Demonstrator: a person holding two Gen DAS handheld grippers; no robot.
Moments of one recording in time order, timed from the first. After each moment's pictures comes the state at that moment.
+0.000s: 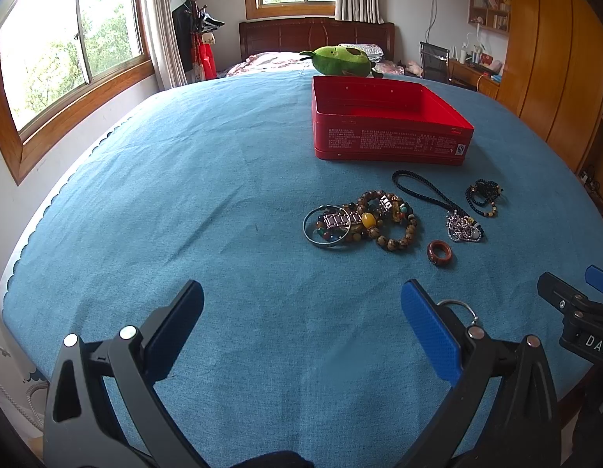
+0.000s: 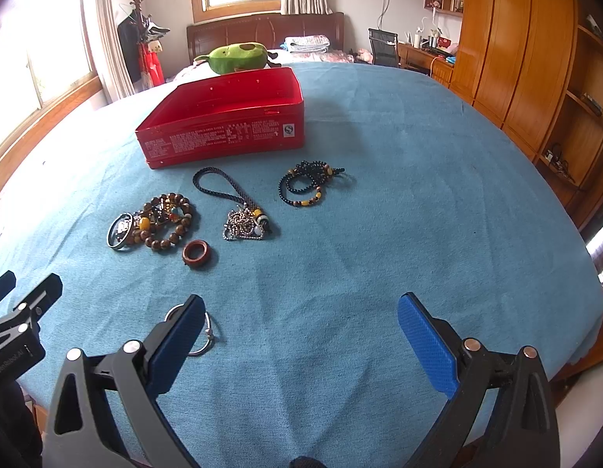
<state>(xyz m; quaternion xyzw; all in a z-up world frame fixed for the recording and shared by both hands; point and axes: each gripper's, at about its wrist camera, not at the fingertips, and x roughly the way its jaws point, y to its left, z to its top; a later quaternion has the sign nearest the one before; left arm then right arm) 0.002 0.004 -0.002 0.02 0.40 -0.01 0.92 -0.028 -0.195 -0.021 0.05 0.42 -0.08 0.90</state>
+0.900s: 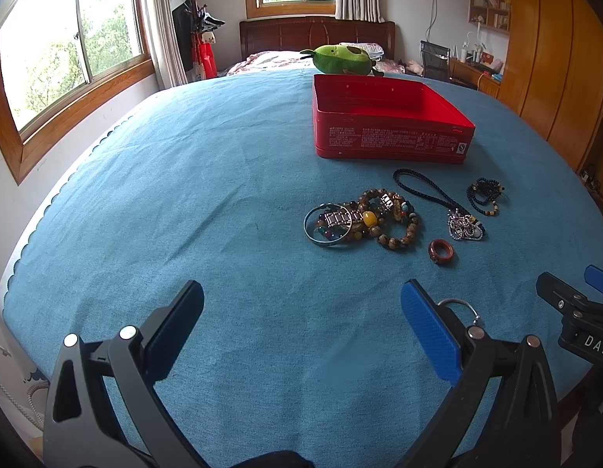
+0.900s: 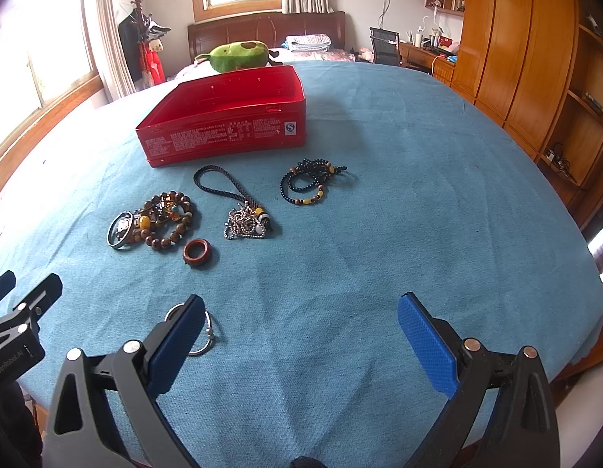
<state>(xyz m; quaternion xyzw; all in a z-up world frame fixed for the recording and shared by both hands) 0.003 0.005 -0.003 0.02 0.40 -0.01 0.92 -0.028 -0.195 -0.023 0.05 0.42 -0.07 0.90</state>
